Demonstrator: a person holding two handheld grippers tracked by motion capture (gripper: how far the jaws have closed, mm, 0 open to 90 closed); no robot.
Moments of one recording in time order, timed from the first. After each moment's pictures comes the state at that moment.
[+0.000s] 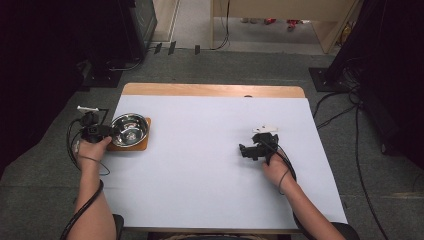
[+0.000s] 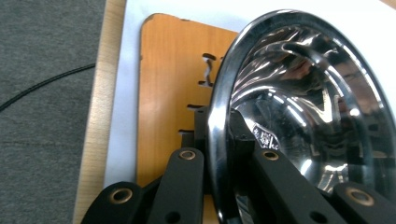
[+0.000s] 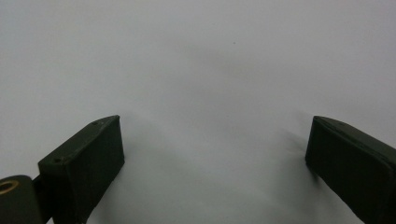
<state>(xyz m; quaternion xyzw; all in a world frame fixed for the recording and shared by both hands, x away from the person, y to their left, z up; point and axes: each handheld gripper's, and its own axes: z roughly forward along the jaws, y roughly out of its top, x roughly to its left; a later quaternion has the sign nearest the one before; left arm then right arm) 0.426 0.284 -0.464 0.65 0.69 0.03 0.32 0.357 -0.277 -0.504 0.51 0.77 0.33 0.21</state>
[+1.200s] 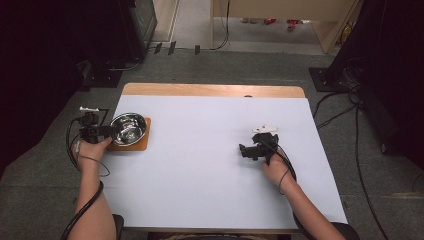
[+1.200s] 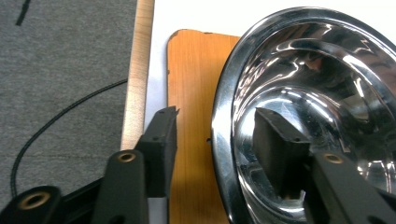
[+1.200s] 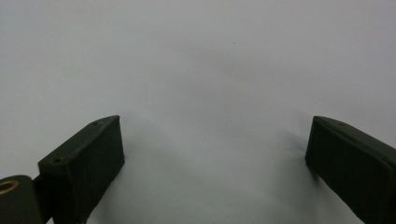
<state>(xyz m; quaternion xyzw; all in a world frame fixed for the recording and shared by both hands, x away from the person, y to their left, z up) 0.424 0.284 -0.463 0.67 0.68 0.10 0.30 0.357 -0.277 -0.504 0.51 0.77 0.33 0.21</state>
